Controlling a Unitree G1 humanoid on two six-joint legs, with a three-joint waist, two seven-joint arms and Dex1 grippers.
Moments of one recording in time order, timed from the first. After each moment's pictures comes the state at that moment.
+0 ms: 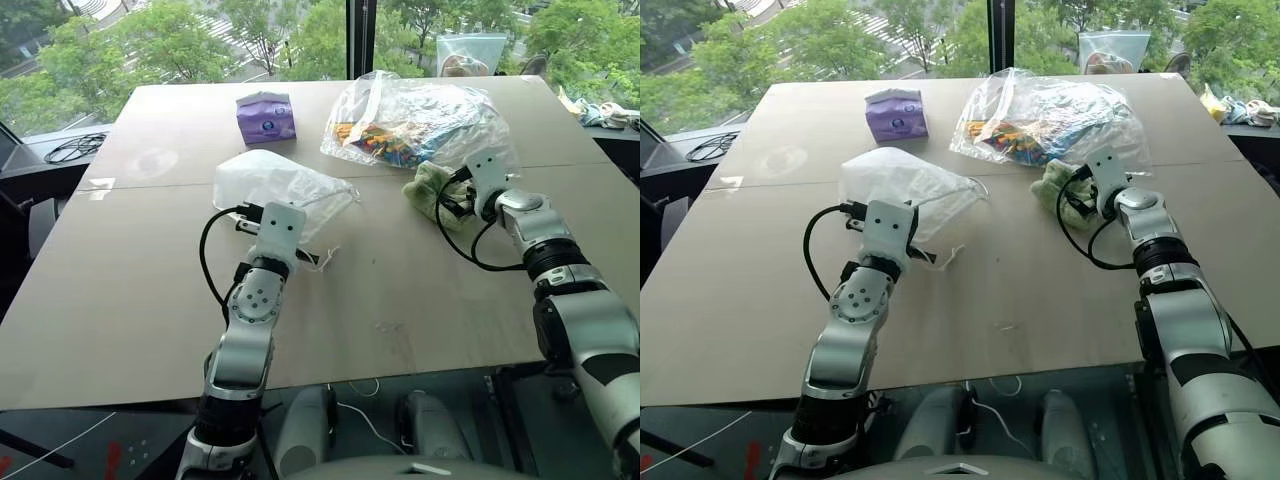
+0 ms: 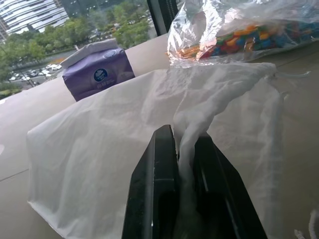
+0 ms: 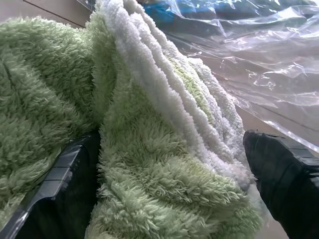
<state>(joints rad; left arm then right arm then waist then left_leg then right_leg) -0.19 0.16 -0.09 -0.38 0.23 0.45 -0.10 -1.03 -0.40 0.04 1.10 -0.03 0.20 0.42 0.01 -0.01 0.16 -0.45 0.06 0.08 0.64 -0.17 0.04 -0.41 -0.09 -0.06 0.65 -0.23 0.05</state>
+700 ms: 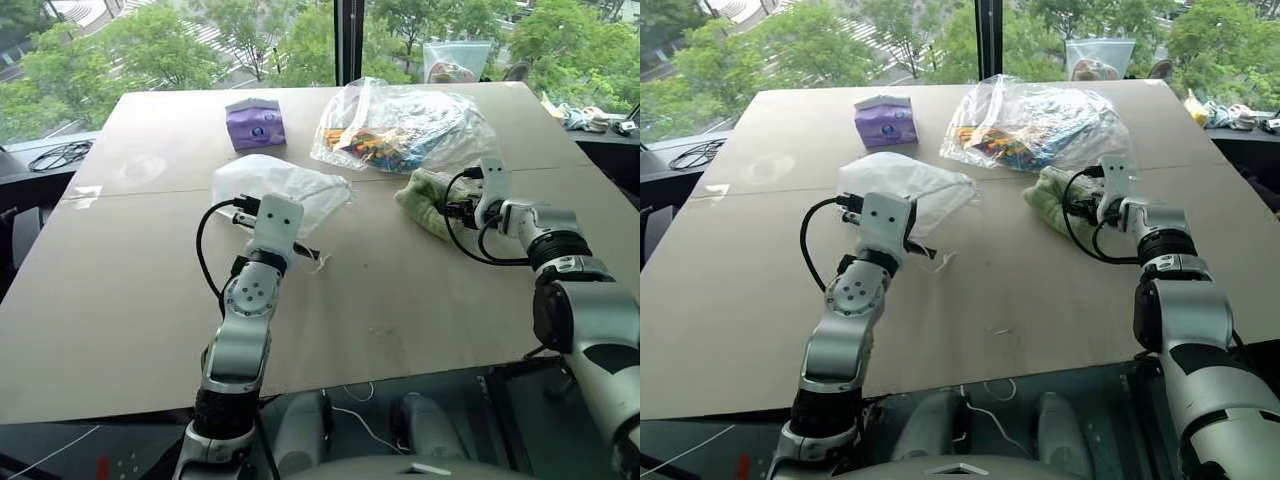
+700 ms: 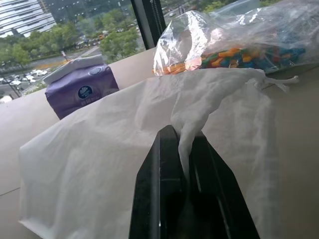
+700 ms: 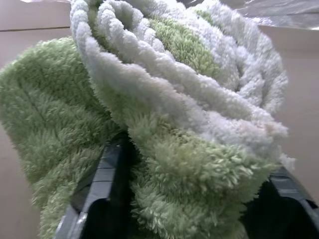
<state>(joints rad) -0.25 0.14 -0.04 -0.39 0.18 0.50 -0.13 -1.05 -0.37 -0.13 1.14 0.11 0.51 0.72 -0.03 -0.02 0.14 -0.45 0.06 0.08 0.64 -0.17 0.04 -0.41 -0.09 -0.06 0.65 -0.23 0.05</state>
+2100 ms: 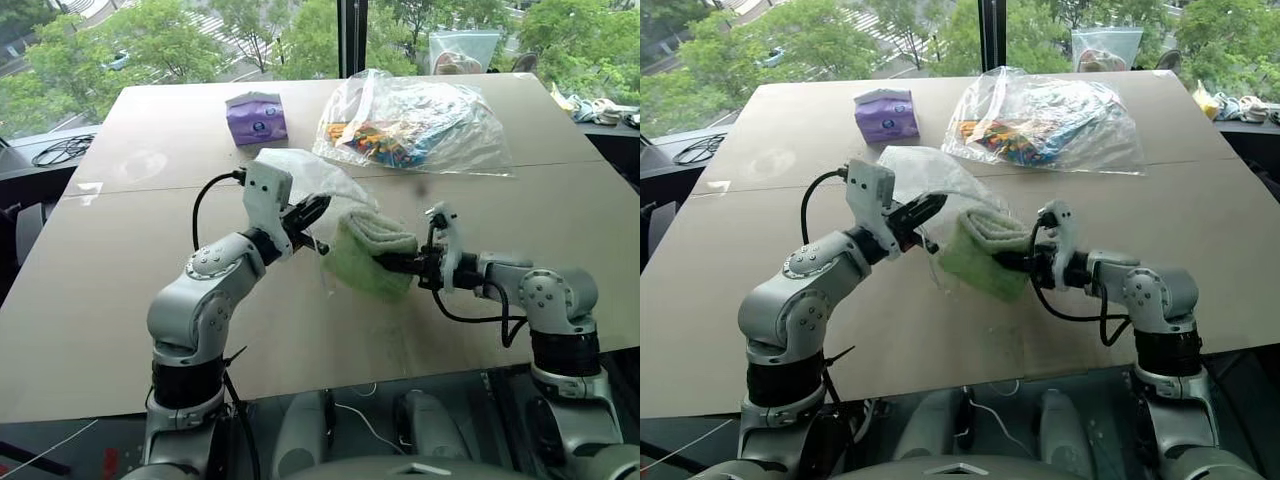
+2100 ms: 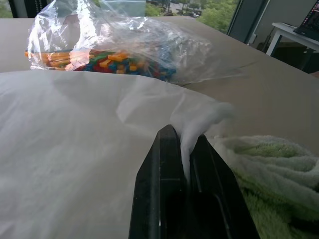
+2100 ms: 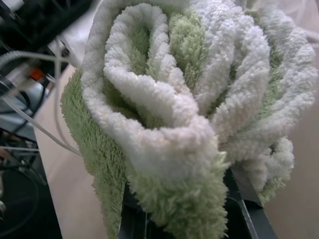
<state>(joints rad) -0.39 0.31 0.10 -0.46 -0.45 0.87 -0.39 -0.47 -0.29 -0.04 -0.21 0.71 1.26 0.56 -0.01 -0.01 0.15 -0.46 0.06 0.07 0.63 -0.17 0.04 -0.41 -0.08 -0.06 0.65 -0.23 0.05</state>
